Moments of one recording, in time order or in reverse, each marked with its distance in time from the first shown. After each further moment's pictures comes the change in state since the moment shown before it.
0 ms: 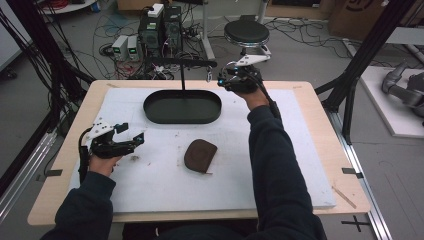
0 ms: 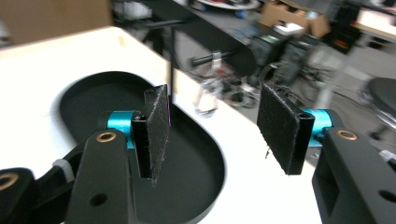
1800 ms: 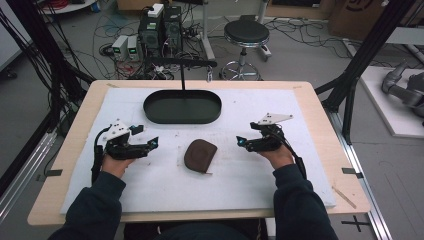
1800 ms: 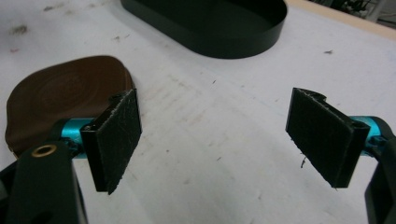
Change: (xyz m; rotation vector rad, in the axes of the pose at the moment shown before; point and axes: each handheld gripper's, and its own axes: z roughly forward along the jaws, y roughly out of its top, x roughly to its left) left arm -0.031 0.005 0.020 0.033 -0.078 0.048; right arm 0.060 -0.136 -0.074 0.154 0.057 0.131
